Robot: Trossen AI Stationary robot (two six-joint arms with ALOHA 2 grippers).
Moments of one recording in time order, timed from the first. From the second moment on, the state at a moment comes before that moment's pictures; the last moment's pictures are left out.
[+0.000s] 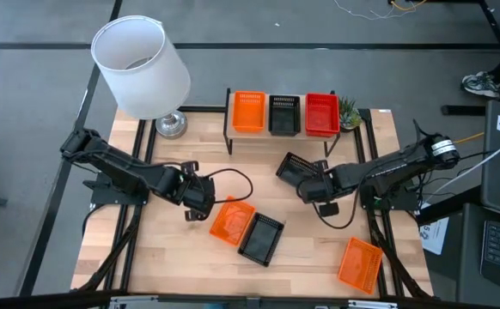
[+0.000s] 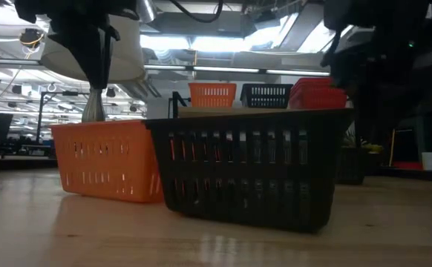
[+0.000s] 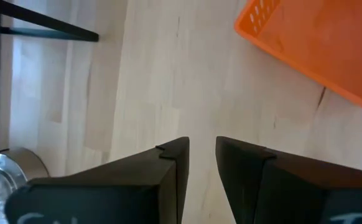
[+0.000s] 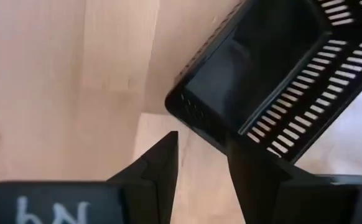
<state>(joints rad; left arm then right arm) -0.34 1.42 1.13 -1.02 -0.42 -0.44 0.23 1.41 0.88 -0.96 0.29 -0.01</state>
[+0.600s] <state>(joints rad) -0.34 1.42 1.13 -0.97 -0.43 -0.44 0.23 1.41 0.78 -0.88 0.35 -0.17</state>
